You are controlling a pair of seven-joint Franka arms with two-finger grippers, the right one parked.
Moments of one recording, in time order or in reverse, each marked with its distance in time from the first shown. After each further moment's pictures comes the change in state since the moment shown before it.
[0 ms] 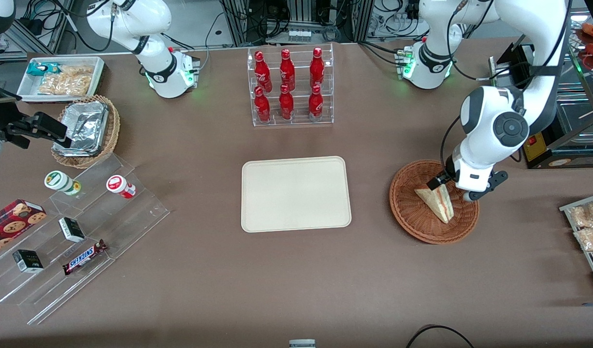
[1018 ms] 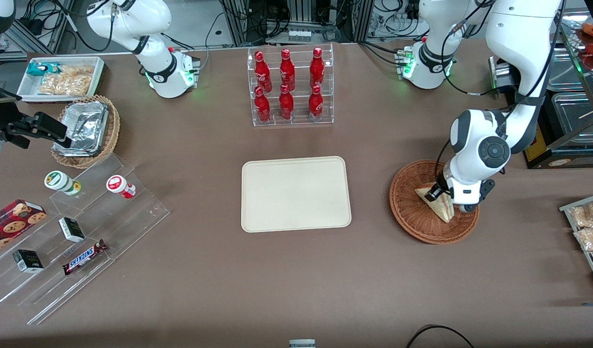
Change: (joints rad) arm 0.008 0.143 0.006 0.010 -0.001 0.119 -0.133
